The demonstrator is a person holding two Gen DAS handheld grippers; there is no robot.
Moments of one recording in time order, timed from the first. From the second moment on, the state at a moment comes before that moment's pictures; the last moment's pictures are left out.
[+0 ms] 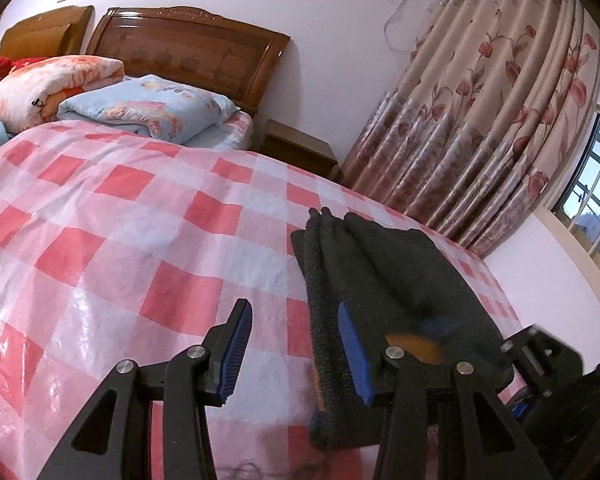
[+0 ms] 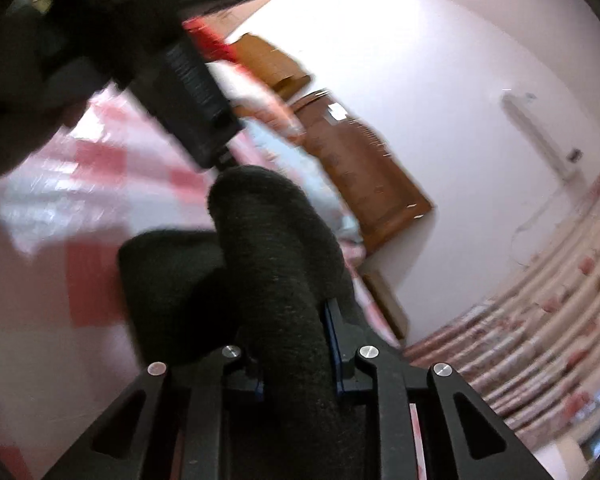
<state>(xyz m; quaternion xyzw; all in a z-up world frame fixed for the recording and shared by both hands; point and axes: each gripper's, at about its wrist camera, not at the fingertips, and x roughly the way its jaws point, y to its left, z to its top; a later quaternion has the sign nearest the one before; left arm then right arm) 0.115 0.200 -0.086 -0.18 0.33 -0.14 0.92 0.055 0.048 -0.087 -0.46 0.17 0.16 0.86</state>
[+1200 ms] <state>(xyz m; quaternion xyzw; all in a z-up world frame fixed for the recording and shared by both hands) 0.142 0.074 -0.057 -0.04 0.37 -0.24 0.90 0.041 -0.080 -0.040 -0.17 0.30 0.26 0.90</state>
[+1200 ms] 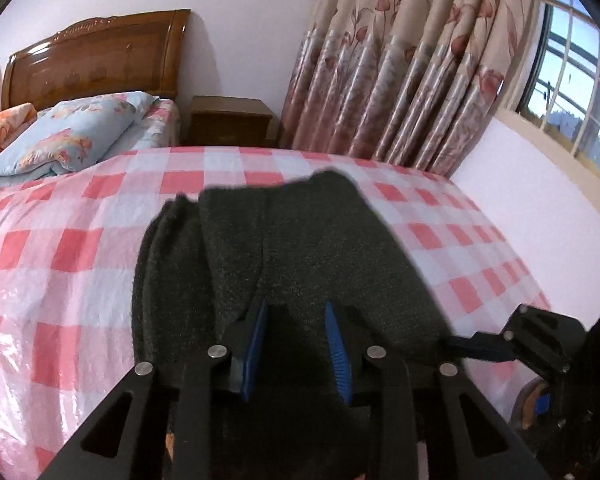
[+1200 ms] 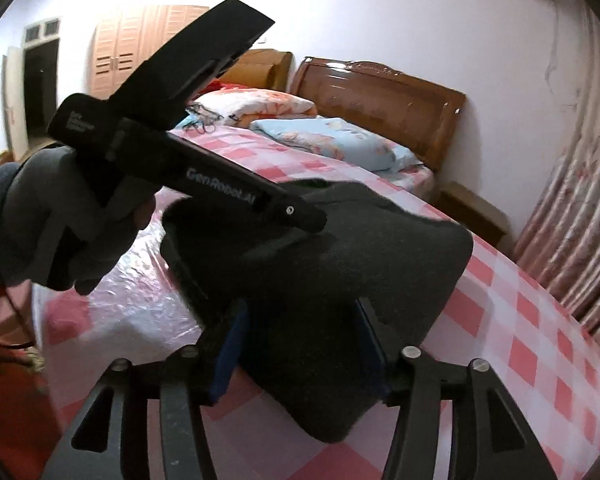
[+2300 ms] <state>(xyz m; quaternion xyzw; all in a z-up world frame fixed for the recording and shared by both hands) 0.191 0.074 -0.089 -0.07 0.35 -0.22 0.91 0.262 -0.144 -0.062 -0.02 0.42 0.16 0.89</state>
